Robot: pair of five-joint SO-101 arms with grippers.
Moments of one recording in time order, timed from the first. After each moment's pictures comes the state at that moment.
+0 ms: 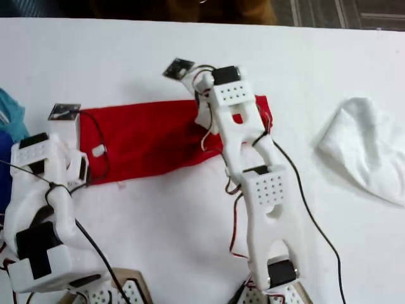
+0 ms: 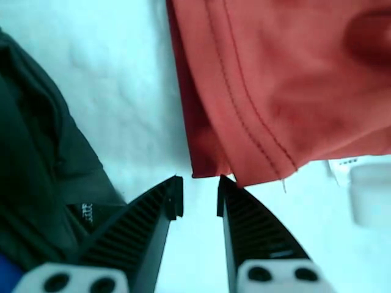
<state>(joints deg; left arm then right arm) -30.2 -4.2 36.0 62.4 -19.7 -19.6 50.9 -53.1 93.9 43.6</state>
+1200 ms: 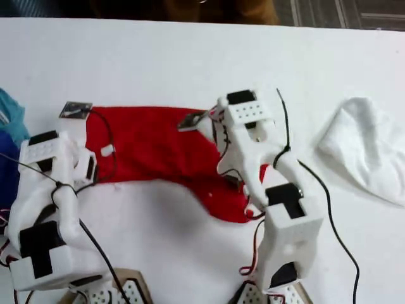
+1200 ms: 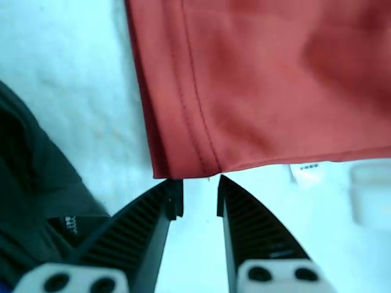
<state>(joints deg) -26.8 -4.2 36.2 62.4 -19.7 -17.5 20.5 -3.2 99.5 52.0</state>
